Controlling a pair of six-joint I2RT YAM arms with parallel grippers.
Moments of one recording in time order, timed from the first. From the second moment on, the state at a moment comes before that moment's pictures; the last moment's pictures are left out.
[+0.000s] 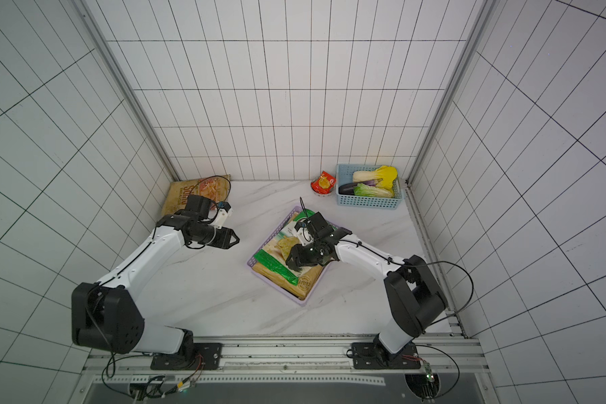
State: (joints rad) left arm -0.15 1.45 1.16 -0.83 0.28 0.07; right arm 0.74 1.59 1.08 -0.54 -0.52 0.42
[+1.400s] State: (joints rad) left arm -0.14 2.67 2.43 -0.94 -0.70 0.13; right arm 0.71 1.34 1.14 -0.51 -0.31 0.37
